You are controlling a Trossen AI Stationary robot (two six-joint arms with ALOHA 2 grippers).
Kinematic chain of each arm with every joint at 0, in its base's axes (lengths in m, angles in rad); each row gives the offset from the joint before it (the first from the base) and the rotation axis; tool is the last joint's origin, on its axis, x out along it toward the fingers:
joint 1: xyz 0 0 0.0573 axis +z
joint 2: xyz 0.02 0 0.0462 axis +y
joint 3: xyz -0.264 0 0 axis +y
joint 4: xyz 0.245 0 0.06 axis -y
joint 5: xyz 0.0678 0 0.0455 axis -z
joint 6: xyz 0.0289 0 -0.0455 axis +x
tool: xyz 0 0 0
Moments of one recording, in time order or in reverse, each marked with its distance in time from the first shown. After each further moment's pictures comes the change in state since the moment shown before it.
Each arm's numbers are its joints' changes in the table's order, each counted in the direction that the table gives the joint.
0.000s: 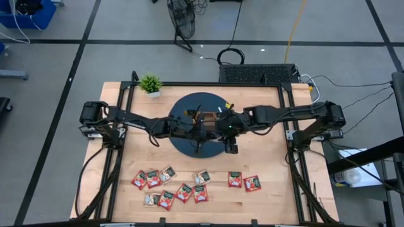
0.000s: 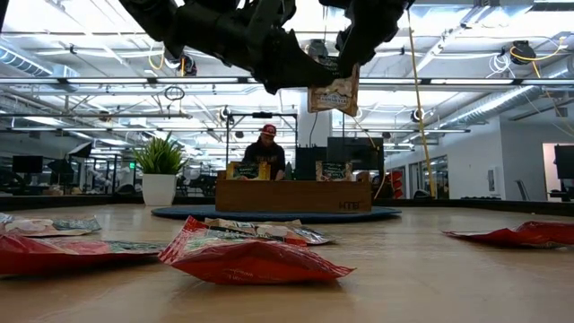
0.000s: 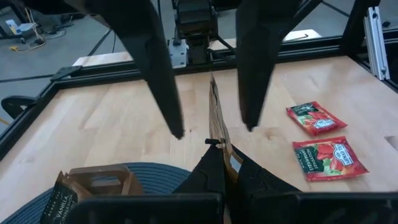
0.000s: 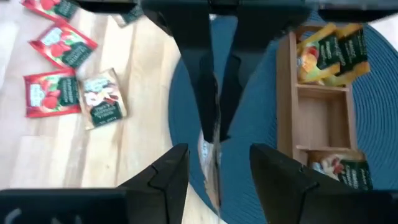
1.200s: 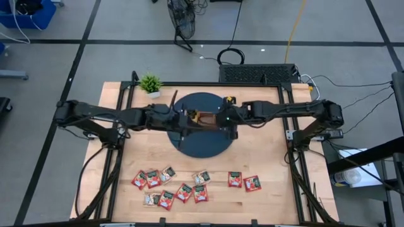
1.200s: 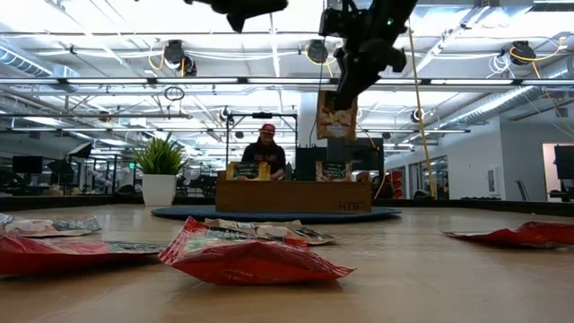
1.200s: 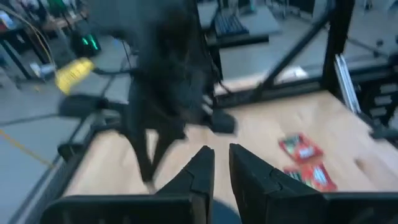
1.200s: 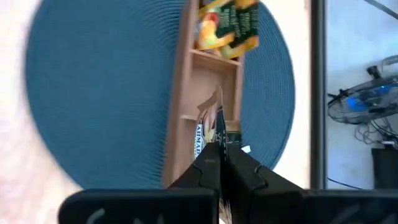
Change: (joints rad) left arm 0.000 -0.361 0.005 -0.255 -0.002 0.078; right arm -0.111 0.017 0.059 0.029 0.291 -0.304
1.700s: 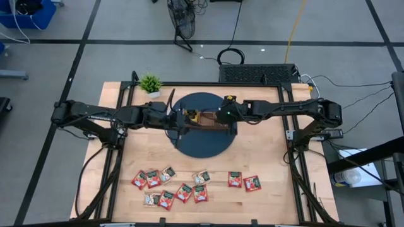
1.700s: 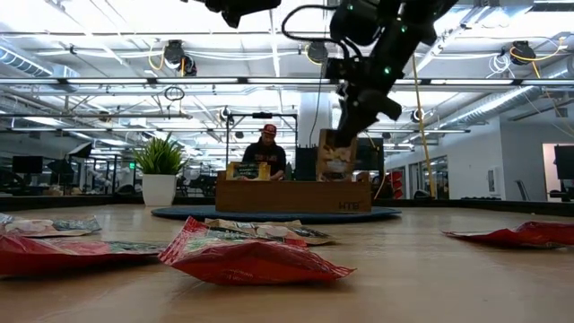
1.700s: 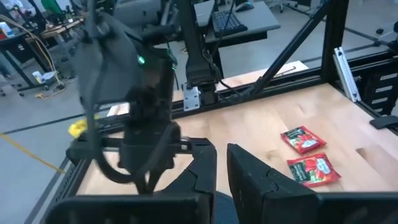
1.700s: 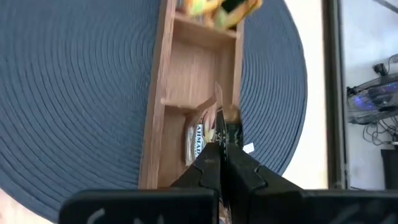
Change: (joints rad) left arm 0.019 -0.032 0.001 -0.029 0.018 0.054; right arm -0.112 0.003 0.214 0.265 -0.080 -0.091
